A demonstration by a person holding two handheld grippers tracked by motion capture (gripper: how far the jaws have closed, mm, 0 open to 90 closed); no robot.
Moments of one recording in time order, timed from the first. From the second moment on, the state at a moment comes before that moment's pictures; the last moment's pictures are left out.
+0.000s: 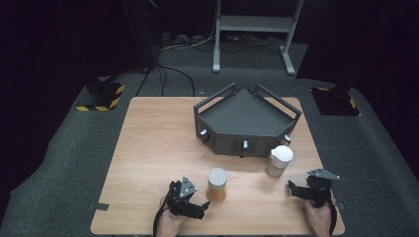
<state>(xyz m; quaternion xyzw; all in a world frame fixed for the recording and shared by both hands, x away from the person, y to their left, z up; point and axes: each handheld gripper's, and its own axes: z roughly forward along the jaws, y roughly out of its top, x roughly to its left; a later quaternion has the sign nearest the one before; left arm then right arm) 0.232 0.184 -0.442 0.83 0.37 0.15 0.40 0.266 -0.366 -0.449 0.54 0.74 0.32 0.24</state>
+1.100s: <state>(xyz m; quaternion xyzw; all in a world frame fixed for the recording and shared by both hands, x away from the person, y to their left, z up) 0.244 0.152 -0.450 0.80 0.36 0.15 0.45 0.266 -0.366 -0.449 0.54 0.74 0.32 0.24</state>
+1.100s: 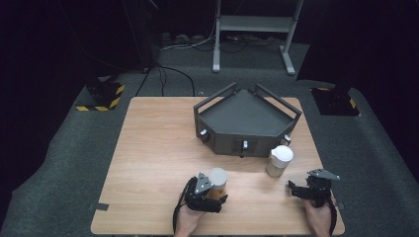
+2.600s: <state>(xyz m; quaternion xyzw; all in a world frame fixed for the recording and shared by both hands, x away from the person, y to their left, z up) 0.238 0.135 -0.443 0.79 0.37 0.18 0.45 0.266 -0.366 -0.449 0.54 0.74 0.32 0.24</state>
